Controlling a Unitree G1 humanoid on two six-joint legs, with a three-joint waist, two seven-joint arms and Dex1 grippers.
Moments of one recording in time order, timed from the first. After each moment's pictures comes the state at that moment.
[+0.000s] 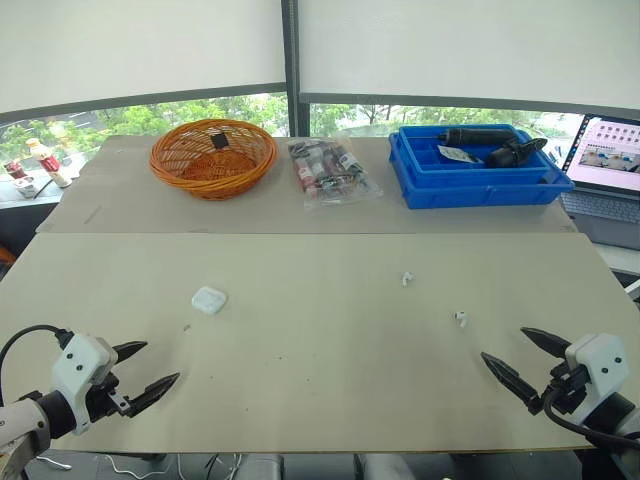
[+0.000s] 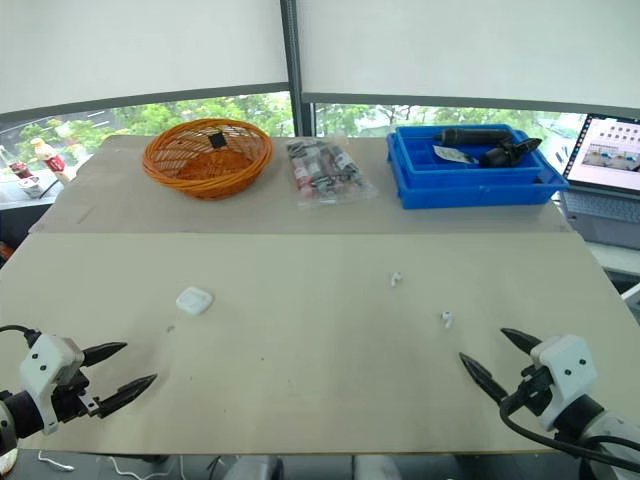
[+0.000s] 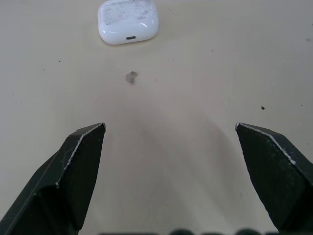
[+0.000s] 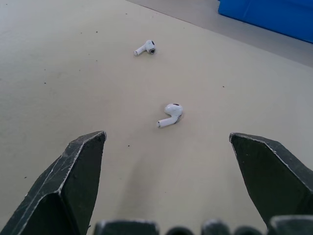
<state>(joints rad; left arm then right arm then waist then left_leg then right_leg) 0.48 0.79 0.49 -0.27 -0.46 0.23 -0.89 0.48 -0.63 -0.47 -0.40 0.45 0.14 0.73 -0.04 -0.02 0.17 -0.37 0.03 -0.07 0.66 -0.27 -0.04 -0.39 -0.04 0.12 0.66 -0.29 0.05</state>
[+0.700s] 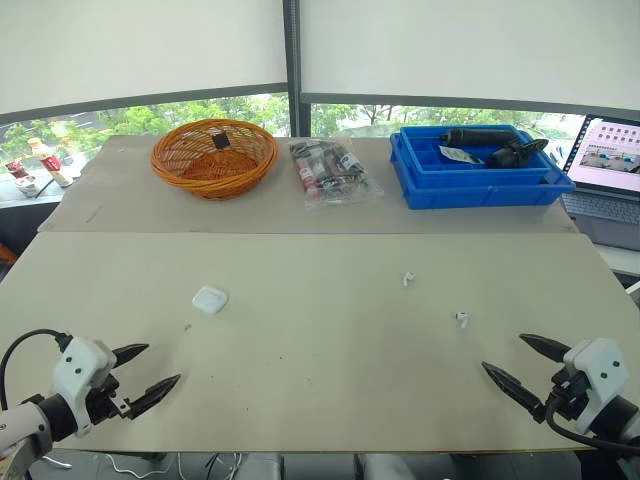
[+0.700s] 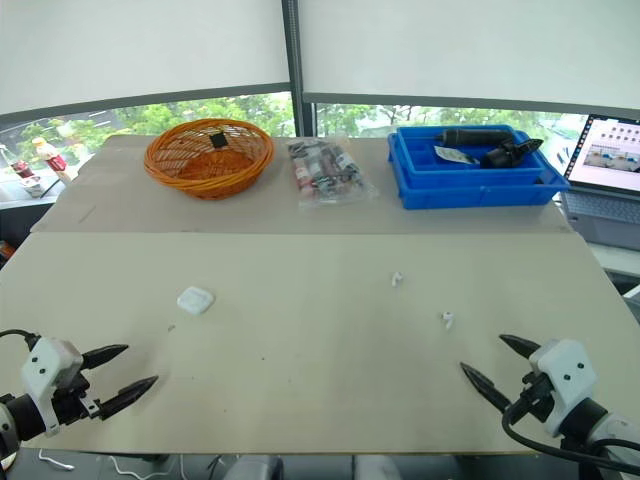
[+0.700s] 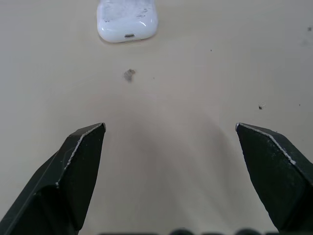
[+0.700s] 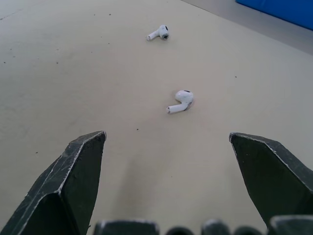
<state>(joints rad) 0.43 0.75 0.50 -0.22 -0.49 0.22 -0.94 0.48 -0.65 -0.49 -0.38 0.41 0.13 0.80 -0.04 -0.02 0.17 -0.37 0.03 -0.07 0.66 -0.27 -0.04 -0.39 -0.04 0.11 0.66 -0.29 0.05</state>
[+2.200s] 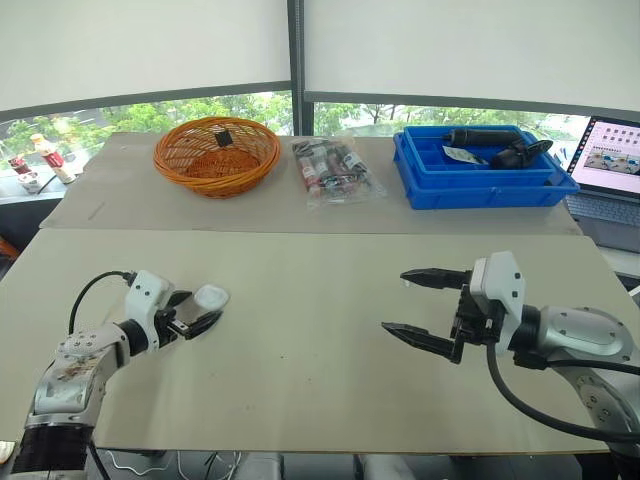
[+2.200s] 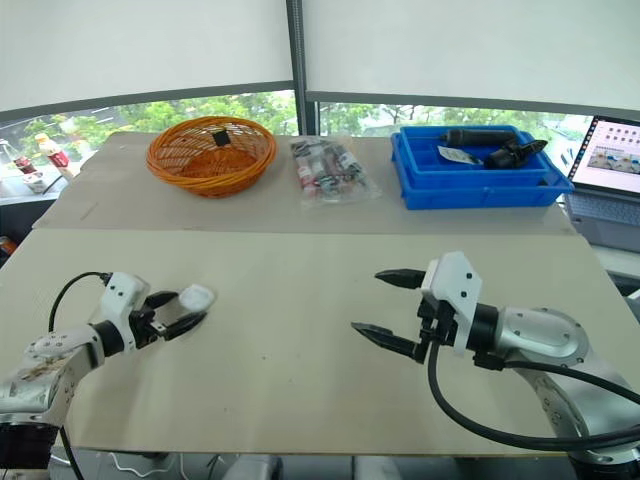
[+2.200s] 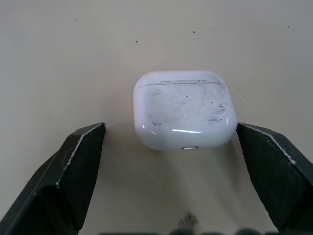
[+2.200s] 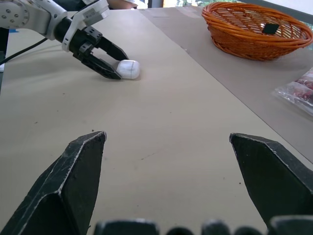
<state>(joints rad) -0.15 0.70 0.19 0.09 -0.35 0.39 -0.80 -0.10 -0.81 -0.14 -0.65 0.63 0.53 0.83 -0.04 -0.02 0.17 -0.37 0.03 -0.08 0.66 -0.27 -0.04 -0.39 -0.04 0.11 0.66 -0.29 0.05</state>
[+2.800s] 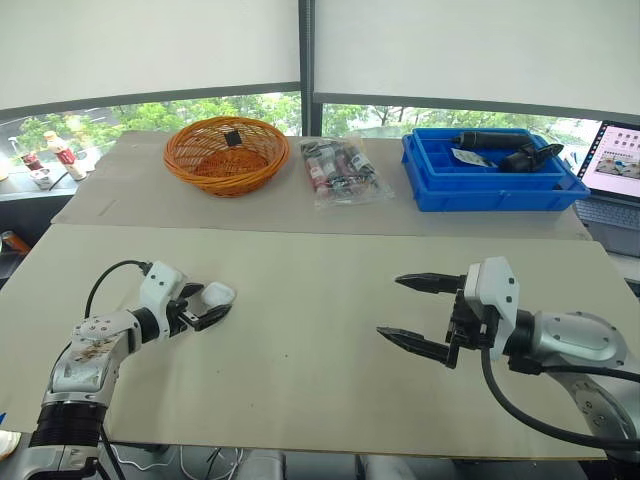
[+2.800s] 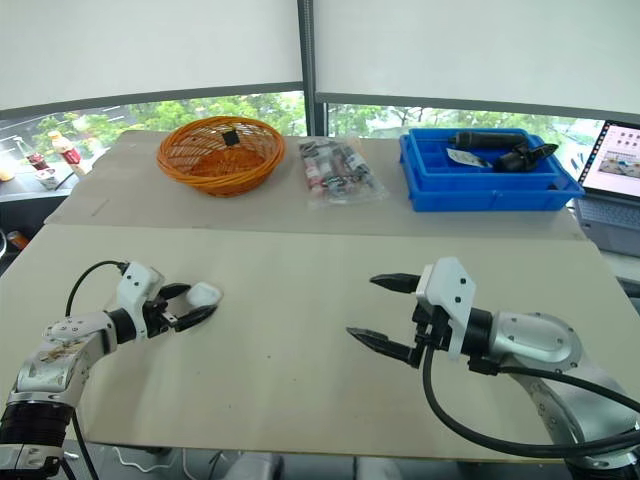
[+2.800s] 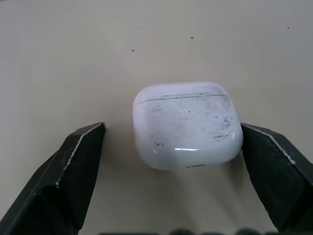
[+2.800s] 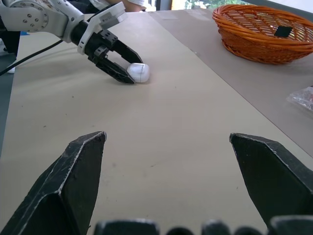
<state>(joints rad) -0.24 0.69 0.13 0.19 -0.30 0.37 -0.84 -0.07 -0.80 -0.13 -0.67 0.63 0.53 0.80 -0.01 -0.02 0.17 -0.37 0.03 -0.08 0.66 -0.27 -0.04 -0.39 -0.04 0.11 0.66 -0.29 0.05</state>
